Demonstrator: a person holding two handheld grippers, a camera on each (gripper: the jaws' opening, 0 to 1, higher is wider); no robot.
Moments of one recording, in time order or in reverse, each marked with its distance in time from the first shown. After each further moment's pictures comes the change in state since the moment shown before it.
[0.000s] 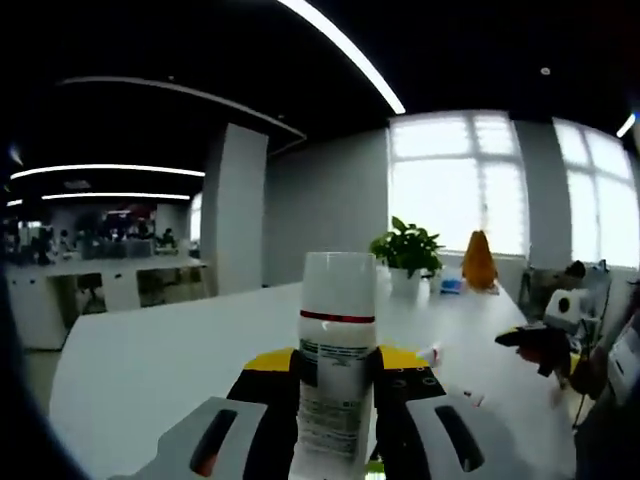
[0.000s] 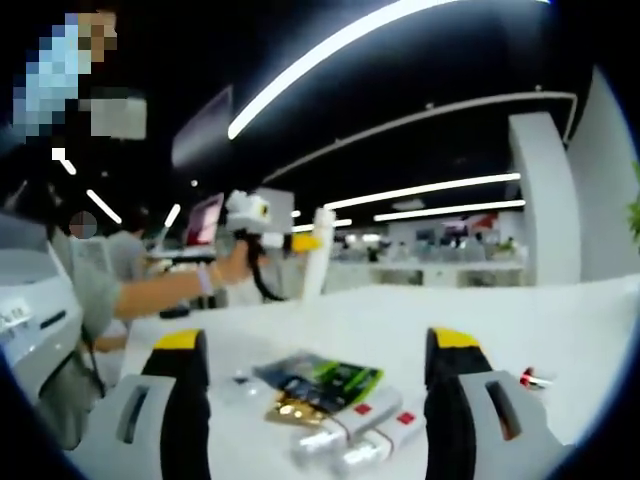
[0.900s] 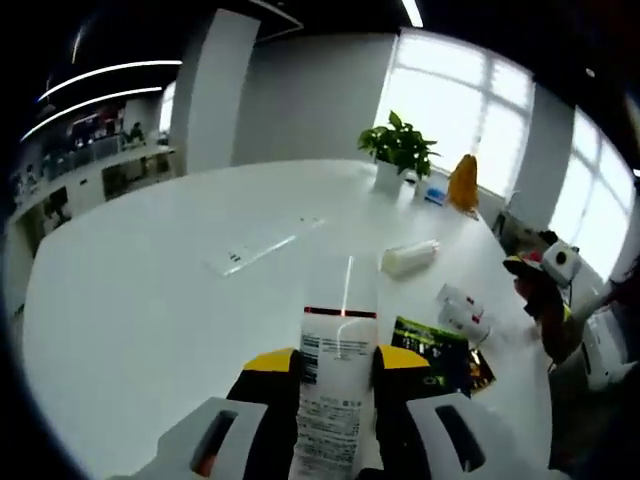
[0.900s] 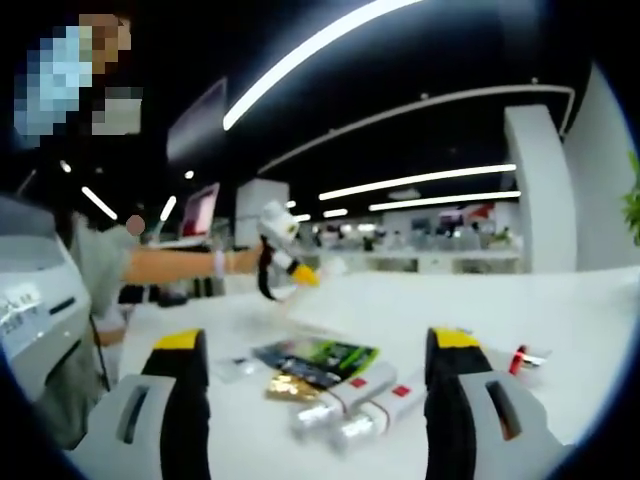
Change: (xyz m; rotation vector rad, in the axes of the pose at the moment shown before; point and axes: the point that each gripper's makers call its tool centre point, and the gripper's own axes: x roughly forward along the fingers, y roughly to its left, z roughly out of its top) left arm 0.009 0.036 -0.115 -0.117 0.531 -0.144; right arm -0.019 -0.007 -0.023 0.023 0.051 -0.023
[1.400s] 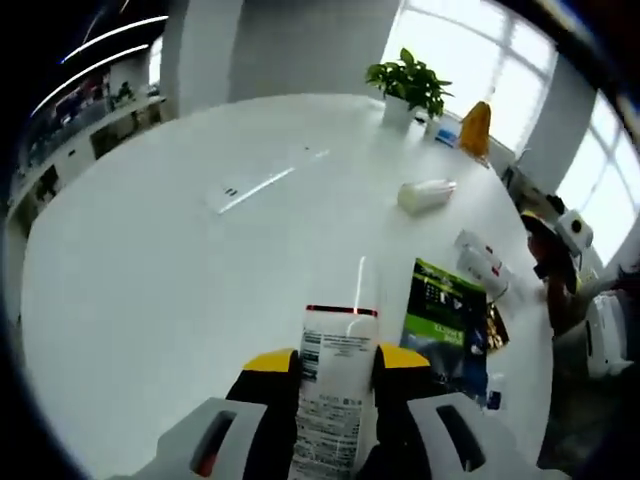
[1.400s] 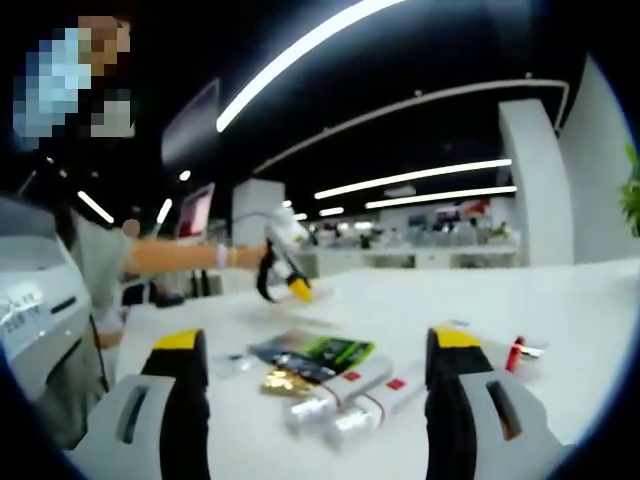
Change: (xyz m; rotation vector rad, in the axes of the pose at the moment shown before) left arm 0.016 0.013 -0.035 -0.027 0.277 -0.004; right arm -0.002 -0.008 -0.006 0.014 0.008 -0.012
